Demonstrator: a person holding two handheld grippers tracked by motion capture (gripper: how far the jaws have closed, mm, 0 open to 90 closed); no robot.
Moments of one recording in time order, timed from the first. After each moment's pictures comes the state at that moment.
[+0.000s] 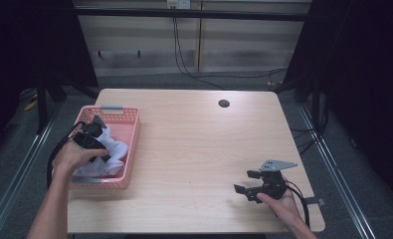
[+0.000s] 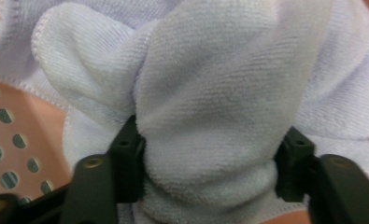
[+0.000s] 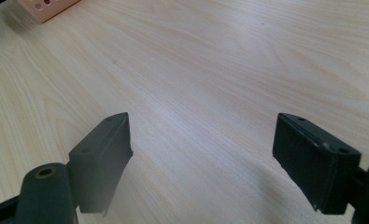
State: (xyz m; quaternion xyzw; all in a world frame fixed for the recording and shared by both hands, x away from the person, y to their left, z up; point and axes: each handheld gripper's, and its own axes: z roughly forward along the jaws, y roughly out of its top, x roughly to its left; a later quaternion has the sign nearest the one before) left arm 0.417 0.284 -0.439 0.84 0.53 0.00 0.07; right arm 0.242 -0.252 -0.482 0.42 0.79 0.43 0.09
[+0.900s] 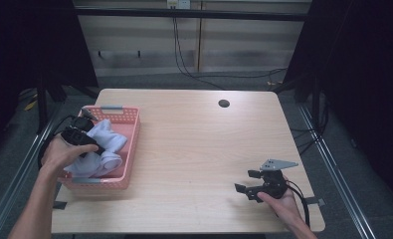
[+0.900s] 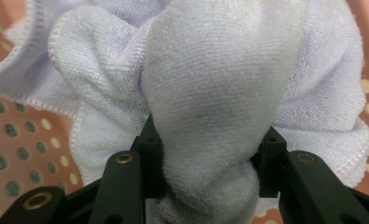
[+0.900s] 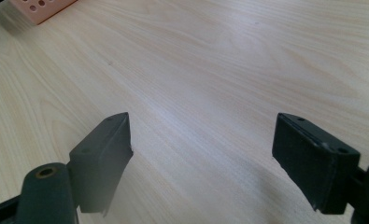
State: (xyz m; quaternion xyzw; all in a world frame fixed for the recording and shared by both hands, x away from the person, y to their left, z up) left arm 0.405 0.298 -0.398 0.85 0.50 0.02 0.14; right arm 0.243 -0.254 -0.481 0.43 0.79 0.43 0.09
